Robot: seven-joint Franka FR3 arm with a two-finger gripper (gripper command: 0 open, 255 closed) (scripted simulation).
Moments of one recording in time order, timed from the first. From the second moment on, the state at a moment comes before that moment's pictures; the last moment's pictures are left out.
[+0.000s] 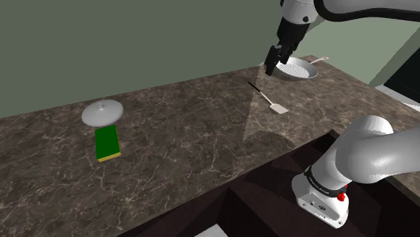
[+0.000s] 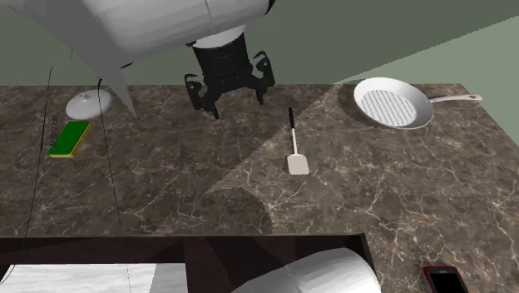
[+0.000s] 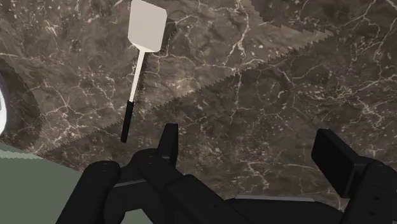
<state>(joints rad) 0.02 -0.74 0.06 -2.36 -0.10 1.68 0.07</state>
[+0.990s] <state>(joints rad) -0.10 -0.54 -0.15 -2.51 -0.14 2.05 0.02</state>
